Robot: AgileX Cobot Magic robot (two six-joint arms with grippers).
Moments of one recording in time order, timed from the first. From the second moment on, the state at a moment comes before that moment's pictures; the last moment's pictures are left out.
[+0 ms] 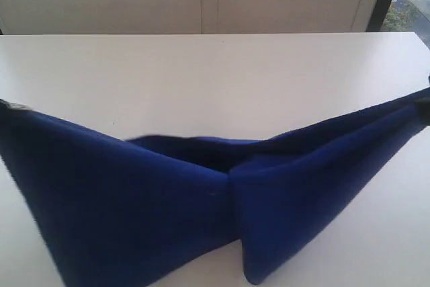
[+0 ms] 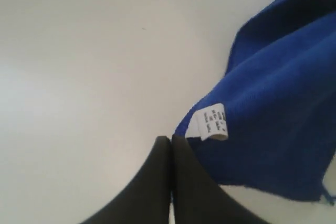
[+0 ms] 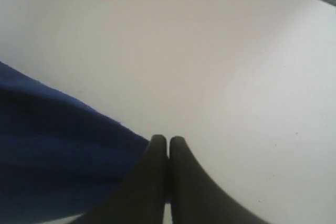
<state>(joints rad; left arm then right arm) -0.62 0.88 -0.97 0.21 1.06 0.00 0.11 0.85 -0.83 -0.11 0.77 -0.10</state>
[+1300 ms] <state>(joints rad) -0.57 1.07 -0.79 0.63 0.94 -0.30 0.11 1.09 -0.82 -0.33 0.64 0.07</state>
